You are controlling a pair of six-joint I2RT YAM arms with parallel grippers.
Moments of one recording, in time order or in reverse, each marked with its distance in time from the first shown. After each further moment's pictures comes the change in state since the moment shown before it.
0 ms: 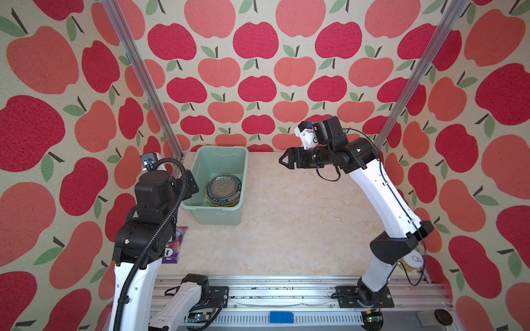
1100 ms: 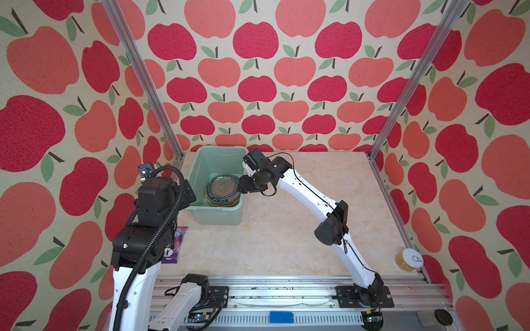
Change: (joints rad) left arm 0.002 -0.007 -0.009 -0.124 -0.035 -0.067; right arm 0.215 0.593 0.348 0.021 0.034 0.140
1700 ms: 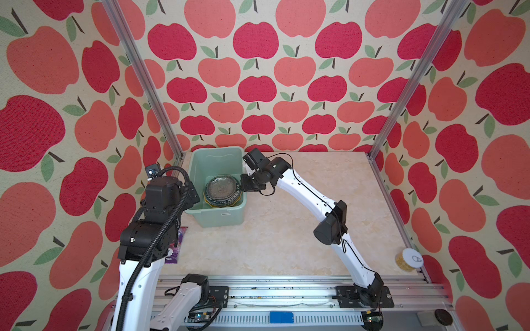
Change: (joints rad) left arm 0.001 0.002 -0.061 0.019 0.028 -0.019; right arm -0.002 0.008 0.005 0.022 0.001 0.066
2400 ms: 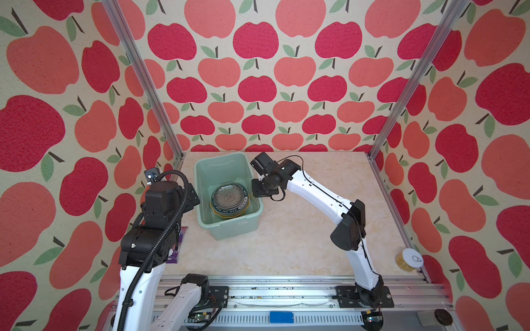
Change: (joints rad) left arm 0.000 -0.044 -0.061 0.043 0.002 -0.003; right arm -0.003 -0.293 -0.436 0.018 0.131 0.014
